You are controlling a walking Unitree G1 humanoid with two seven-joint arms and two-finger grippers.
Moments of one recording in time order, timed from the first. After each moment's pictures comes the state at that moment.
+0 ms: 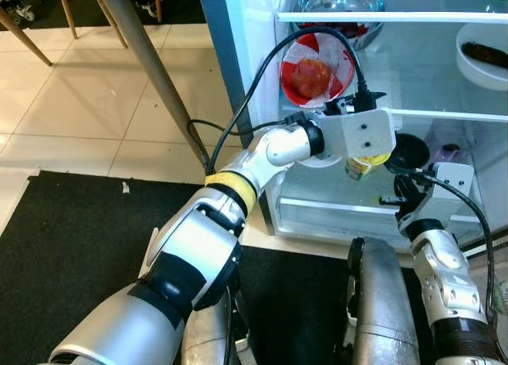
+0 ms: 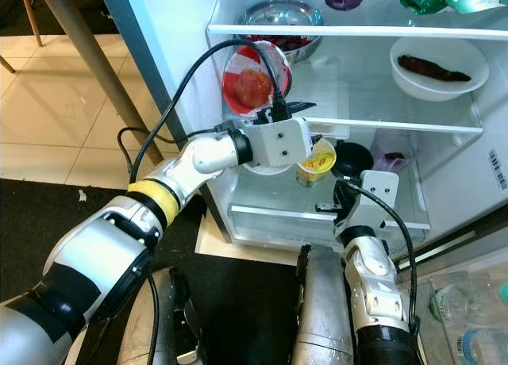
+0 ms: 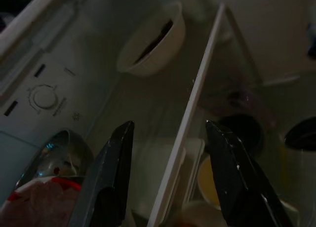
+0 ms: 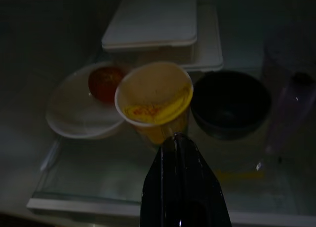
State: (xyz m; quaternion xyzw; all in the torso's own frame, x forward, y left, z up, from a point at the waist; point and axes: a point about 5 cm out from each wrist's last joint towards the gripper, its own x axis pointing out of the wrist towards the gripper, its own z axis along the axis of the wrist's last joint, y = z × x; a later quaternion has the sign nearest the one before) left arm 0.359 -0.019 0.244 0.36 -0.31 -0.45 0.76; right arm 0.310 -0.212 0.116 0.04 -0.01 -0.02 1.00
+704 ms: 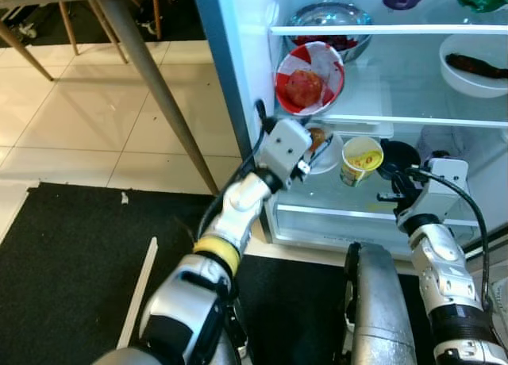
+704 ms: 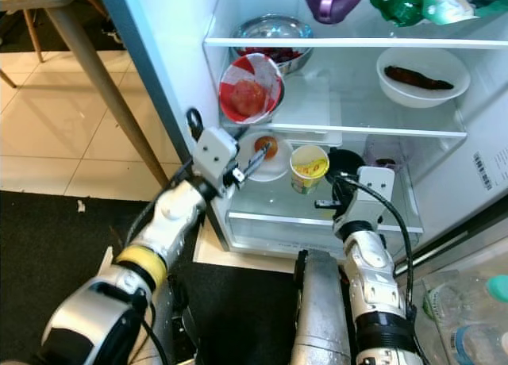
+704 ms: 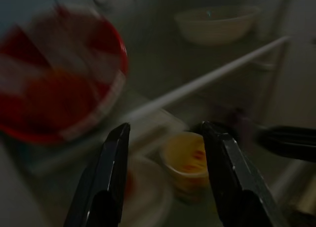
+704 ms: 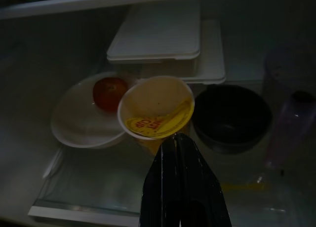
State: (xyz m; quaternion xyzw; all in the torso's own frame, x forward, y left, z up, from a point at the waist) left arm 0.341 0.031 0.144 0.03 -0.15 -0.37 0.92; right arm 0.323 -0.212 0.105 0.04 0.00 0.00 1.00
